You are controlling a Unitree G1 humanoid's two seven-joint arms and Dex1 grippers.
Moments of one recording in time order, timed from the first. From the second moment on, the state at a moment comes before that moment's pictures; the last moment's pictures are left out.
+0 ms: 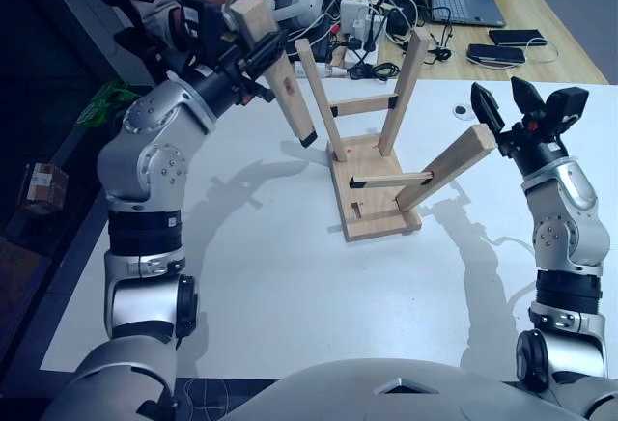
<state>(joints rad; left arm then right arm) -0.61 0.49 0.10 0.04 -0.57 0.51 -0.46 -0.28 -0.32 -0.23 -0.03 0.50 0.23 0.45</state>
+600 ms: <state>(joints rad) -0.40 0.43 0.24 -0.32 -0.71 0.78 -0.33 0.05 -0.40 -0.10 -0.10 0.36 0.27 0.58</state>
